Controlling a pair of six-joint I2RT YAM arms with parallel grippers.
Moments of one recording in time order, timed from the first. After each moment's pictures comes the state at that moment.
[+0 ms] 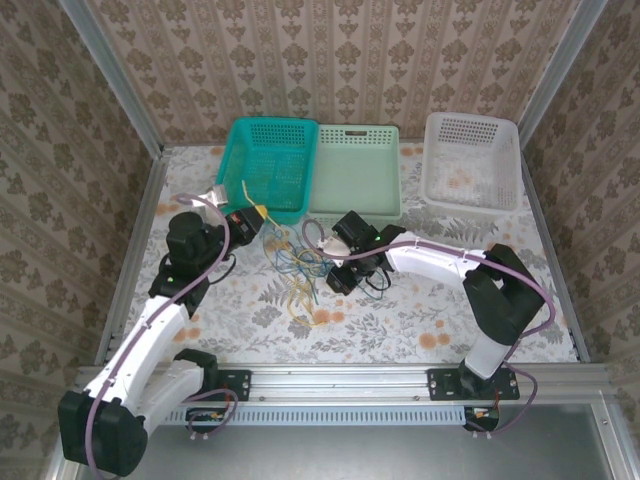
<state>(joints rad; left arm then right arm) -0.31 0.89 0.64 0.08 0.43 -0.80 0.73 1.71 1.12 -0.57 -0.34 0.00</state>
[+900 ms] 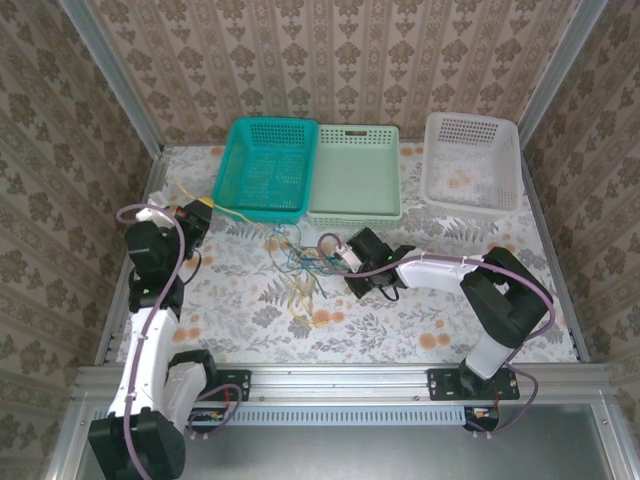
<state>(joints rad) 0.09 0.80 0.58 0.12 0.49 -1.06 0.69 1.67 0.86 -0.26 -0.05 0.03</state>
